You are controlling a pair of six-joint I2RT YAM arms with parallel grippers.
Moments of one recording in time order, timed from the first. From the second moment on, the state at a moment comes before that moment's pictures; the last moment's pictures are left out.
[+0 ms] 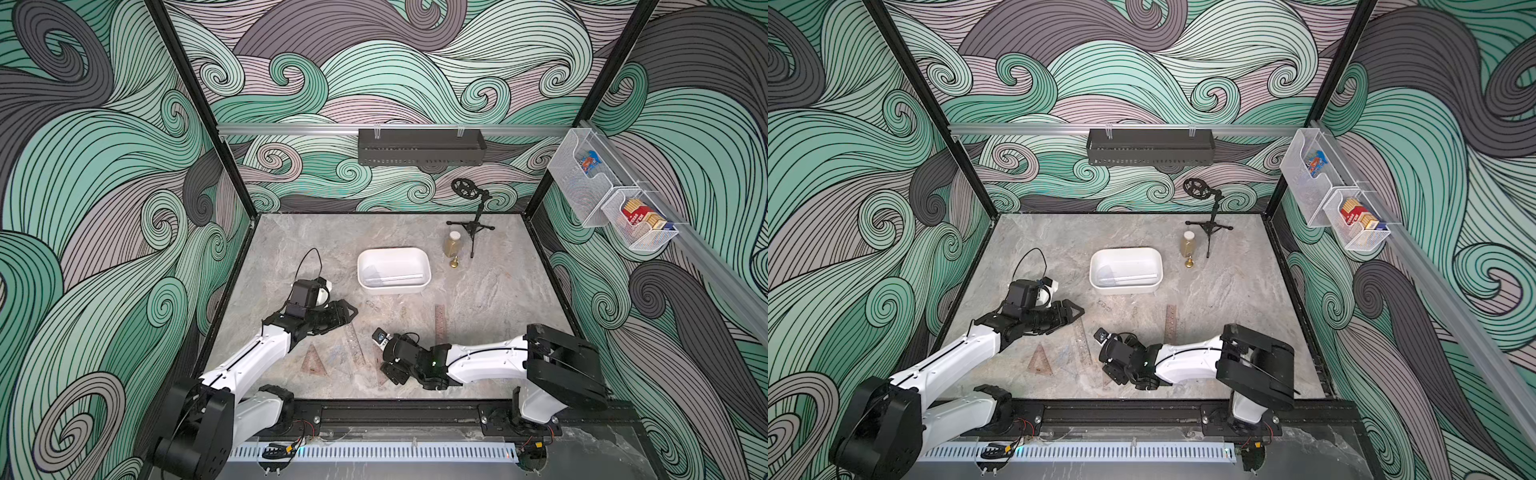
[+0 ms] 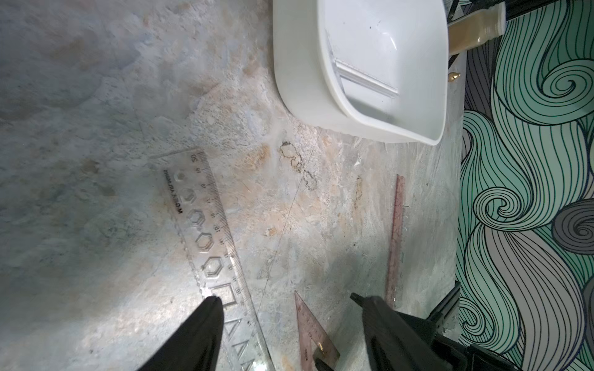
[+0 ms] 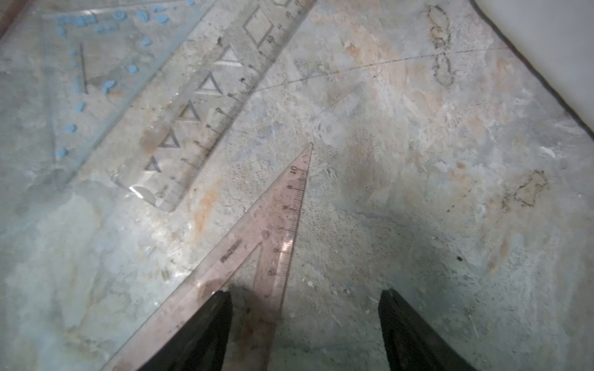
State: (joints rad) left arm -0.29 1.13 0.51 -0.26 0.44 -0.64; right arm 1.24 1.64 0.71 -0.10 0.35 0.23
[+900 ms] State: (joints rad) left arm -0.29 1.18 0.50 -0.20 0.57 -0.64; right arm 1.10 1.49 0.68 -0.11 0.26 0.18
